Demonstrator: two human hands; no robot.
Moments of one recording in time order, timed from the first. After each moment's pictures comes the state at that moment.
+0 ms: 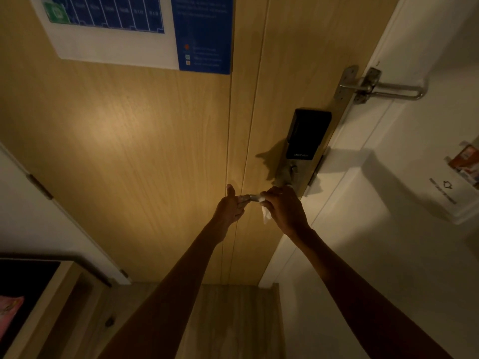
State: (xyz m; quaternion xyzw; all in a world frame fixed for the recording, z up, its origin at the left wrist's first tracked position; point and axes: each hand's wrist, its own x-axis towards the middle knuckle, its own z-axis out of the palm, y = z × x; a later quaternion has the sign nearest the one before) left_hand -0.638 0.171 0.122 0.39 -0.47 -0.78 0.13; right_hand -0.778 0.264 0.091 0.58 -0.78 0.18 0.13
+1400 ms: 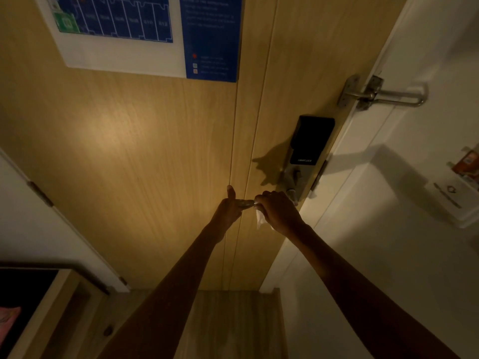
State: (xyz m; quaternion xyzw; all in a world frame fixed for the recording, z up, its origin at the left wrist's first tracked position) left_hand -0.637 0.142 0.105 0.38 -0.61 -0.69 0.14; right_hand -0.772 0.240 0.094 0.62 -0.77 0.13 0.08
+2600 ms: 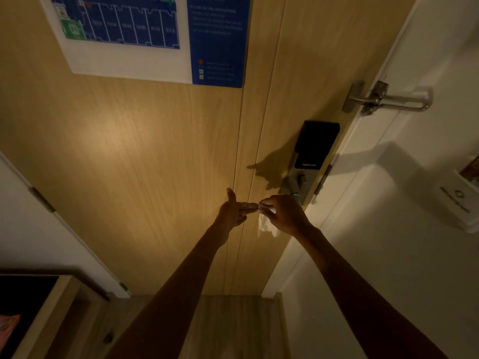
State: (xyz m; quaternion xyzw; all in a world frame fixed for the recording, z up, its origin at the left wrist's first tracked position) left_hand -0.638 0.133 0.103 0.38 -0.53 -0.75 0.14; right_hand -0.776 0.239 0.100 0.59 -0.78 0.23 0.00
